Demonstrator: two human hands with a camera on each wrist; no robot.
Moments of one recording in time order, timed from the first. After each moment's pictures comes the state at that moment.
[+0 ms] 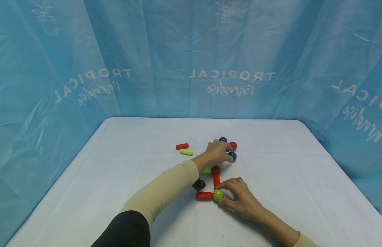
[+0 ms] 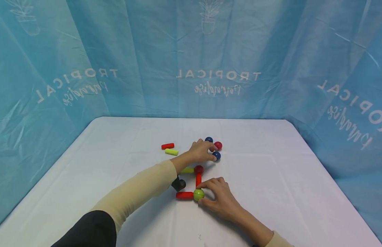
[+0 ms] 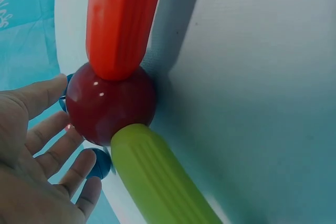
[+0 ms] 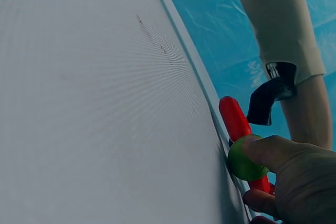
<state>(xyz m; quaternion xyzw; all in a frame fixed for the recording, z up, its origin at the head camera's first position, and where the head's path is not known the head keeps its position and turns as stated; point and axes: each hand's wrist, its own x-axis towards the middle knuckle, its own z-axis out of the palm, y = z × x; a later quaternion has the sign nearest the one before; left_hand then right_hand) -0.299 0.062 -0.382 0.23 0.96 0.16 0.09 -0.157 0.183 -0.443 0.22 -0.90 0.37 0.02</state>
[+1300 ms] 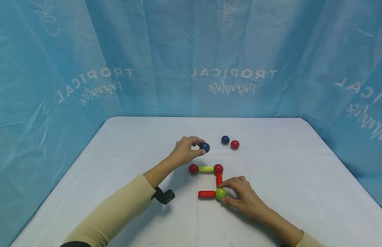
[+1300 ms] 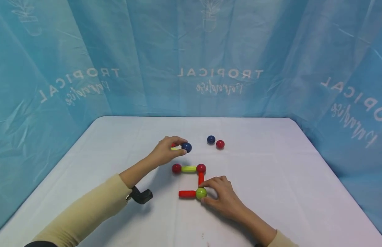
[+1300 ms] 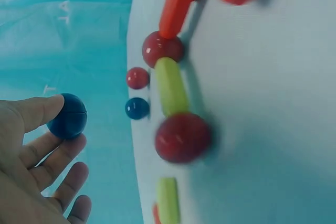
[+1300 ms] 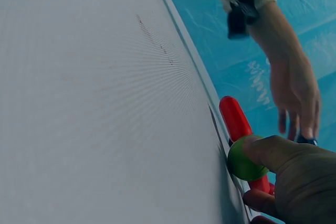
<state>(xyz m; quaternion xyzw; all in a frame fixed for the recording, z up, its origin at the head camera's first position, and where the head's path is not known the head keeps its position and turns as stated) -0.260 -0.047 -0.356 0.14 0.92 0.35 0.04 -0.158 0.184 -0.441 0.20 -0.91 0.36 0.00</state>
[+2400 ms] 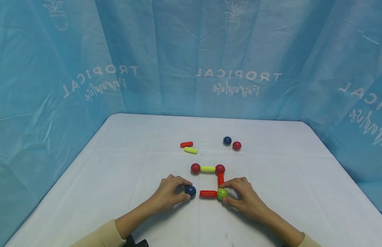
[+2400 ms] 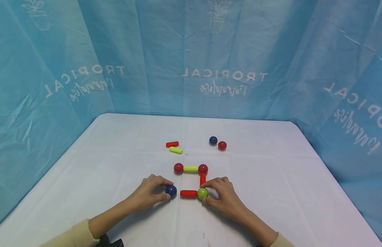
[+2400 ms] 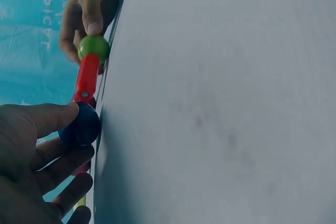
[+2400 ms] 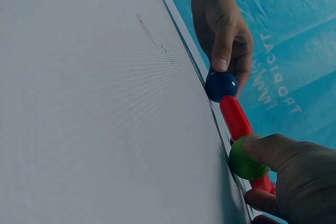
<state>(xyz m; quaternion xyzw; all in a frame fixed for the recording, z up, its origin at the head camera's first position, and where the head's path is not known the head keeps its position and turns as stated) -0.162 -0.109 -0.417 0.18 0.91 0.35 0.07 -0.156 0.179 -0.440 0.17 -0.92 0.35 -0.01</state>
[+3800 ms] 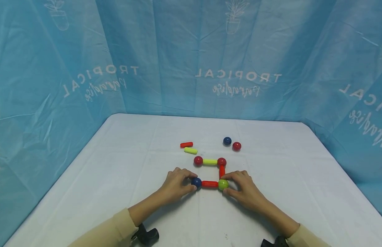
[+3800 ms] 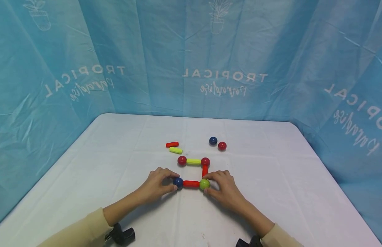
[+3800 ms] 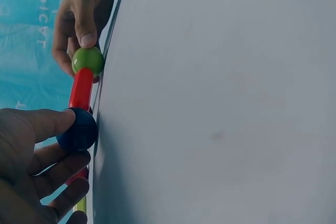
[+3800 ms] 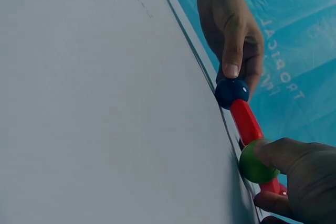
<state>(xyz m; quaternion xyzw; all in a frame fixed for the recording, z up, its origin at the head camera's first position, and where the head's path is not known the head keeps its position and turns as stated) -0.186 -0.089 -0.417 0.19 0.92 0.34 0.04 -0.178 0.182 -0.437 0.19 -0.92 0.34 0.02</state>
